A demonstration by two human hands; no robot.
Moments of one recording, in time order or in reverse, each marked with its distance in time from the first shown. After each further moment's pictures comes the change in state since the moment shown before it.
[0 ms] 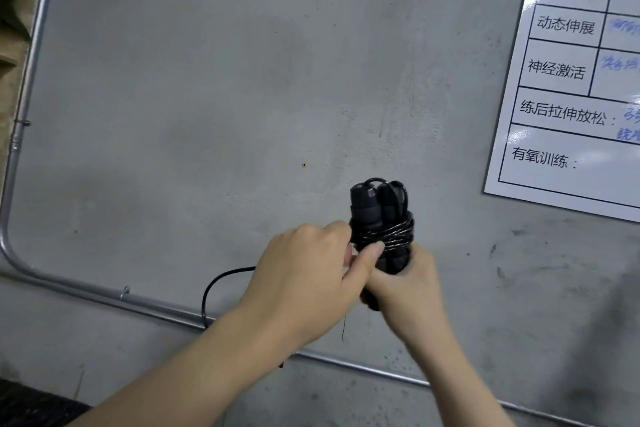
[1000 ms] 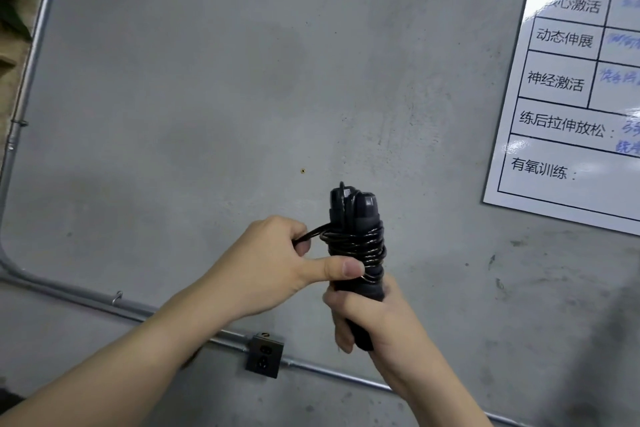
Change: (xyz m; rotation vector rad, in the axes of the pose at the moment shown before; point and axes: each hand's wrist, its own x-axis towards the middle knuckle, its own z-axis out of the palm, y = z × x) left_hand 0.019 -0.047 -0.010 -0.436 -0.184 -0.190; right_hand -0.014 -0.004 0.012 0.212 -0.347 0.104
